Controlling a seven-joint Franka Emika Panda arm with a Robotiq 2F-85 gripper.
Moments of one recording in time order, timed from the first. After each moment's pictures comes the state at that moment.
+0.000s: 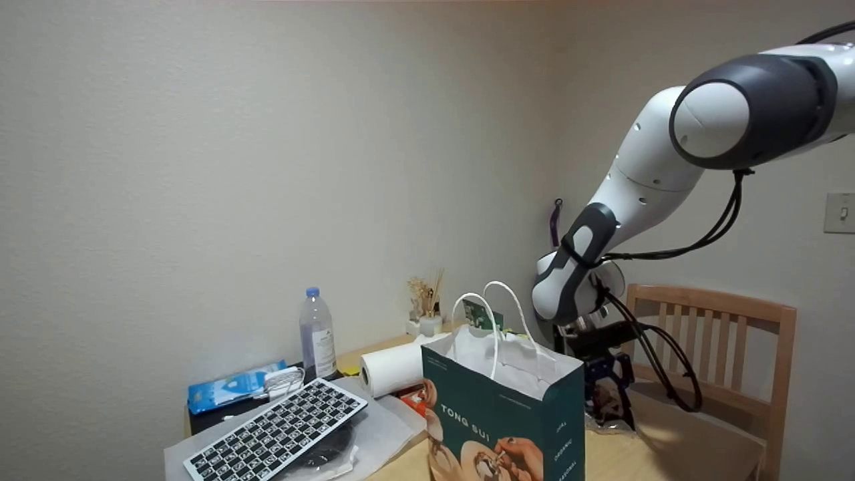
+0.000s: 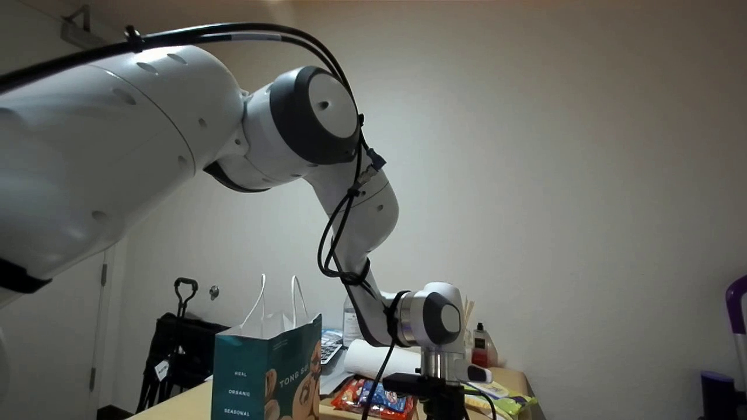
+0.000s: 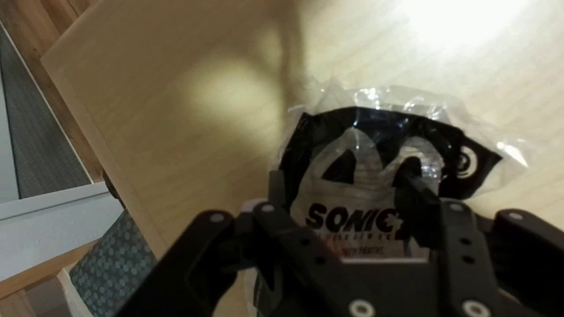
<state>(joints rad) -0.09 0.72 -0.25 -1.81 -0.05 2.19 0.38</state>
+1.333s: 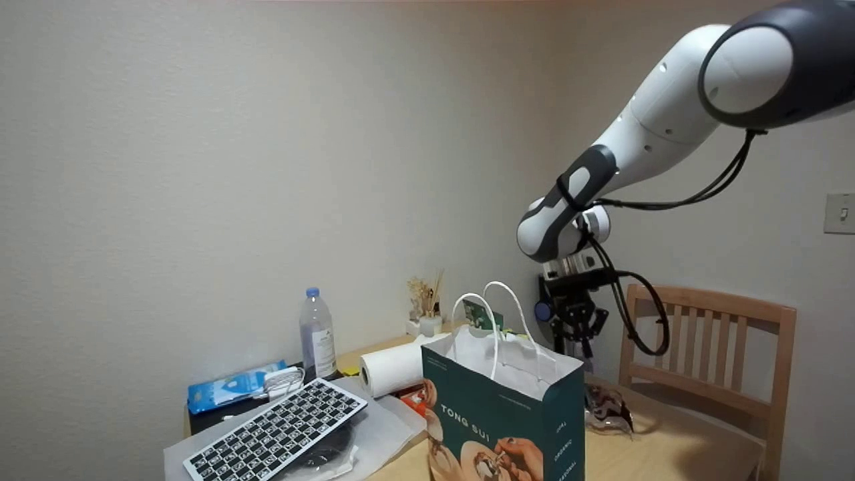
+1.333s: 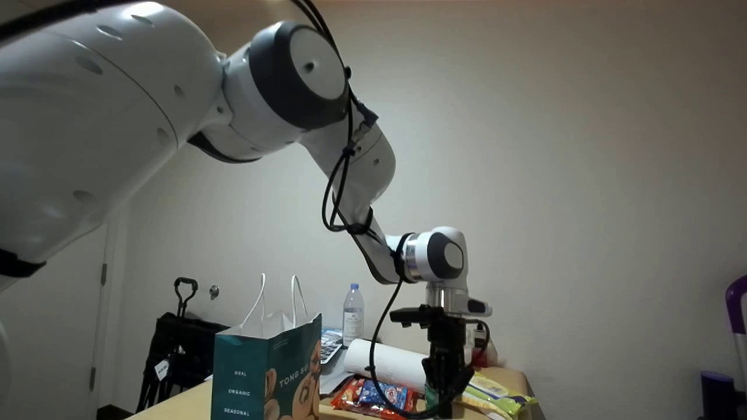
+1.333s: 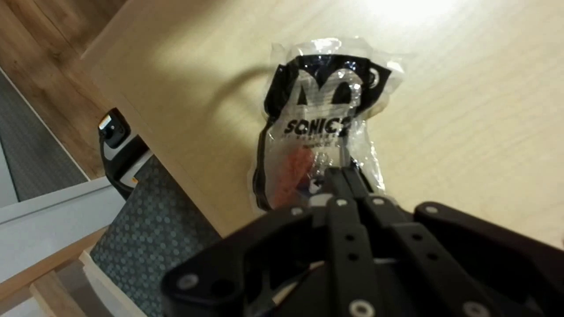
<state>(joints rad) -0.08 0.57 -0.25 -1.71 -0.01 2.02 0.44</state>
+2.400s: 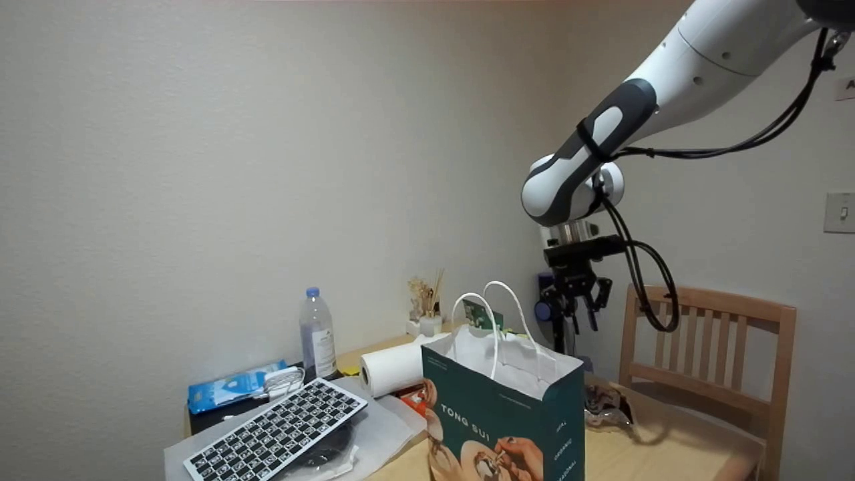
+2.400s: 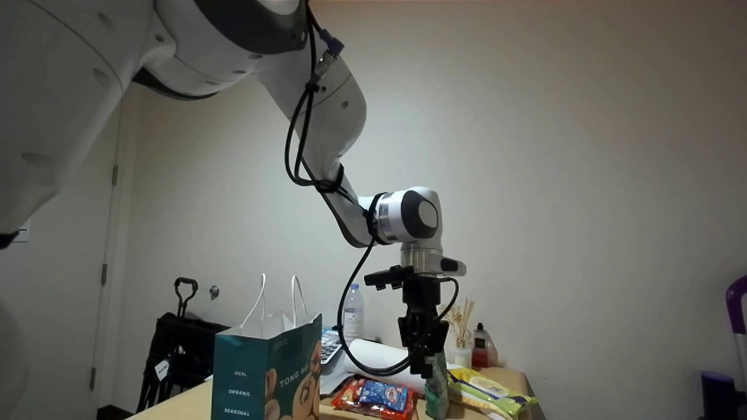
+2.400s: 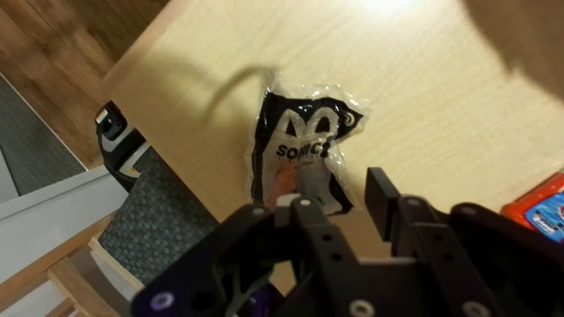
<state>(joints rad) -0.03 0.33 -0.24 -1.90 -0.06 2.04 0.52</state>
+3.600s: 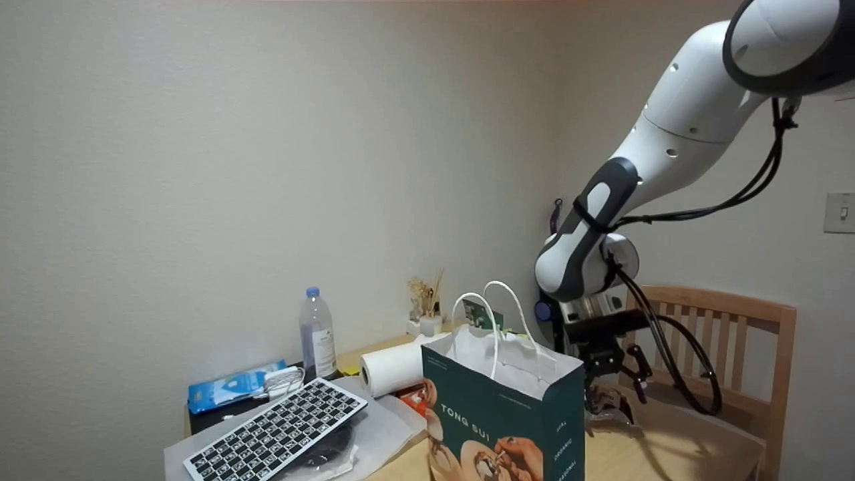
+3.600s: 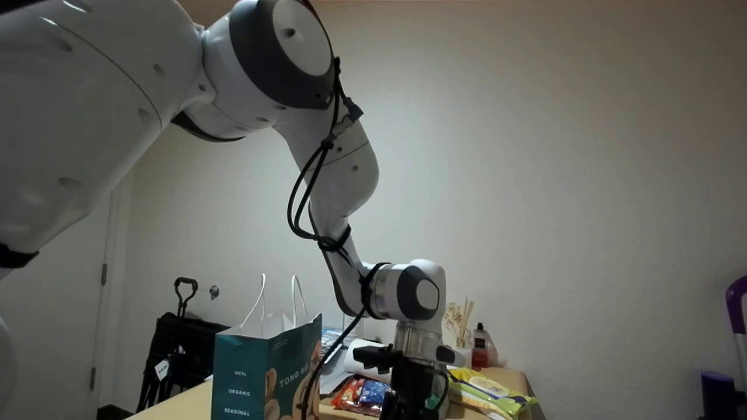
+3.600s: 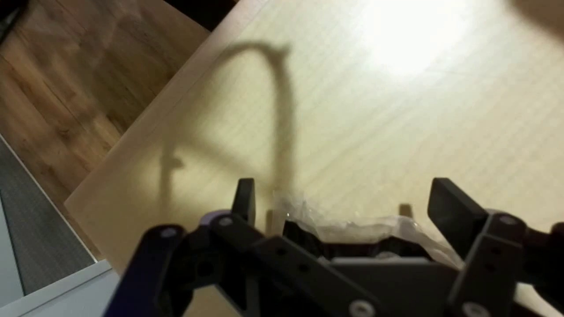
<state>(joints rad) -0.07 0.50 -0.22 -2.03 0.03 2.15 0.52</state>
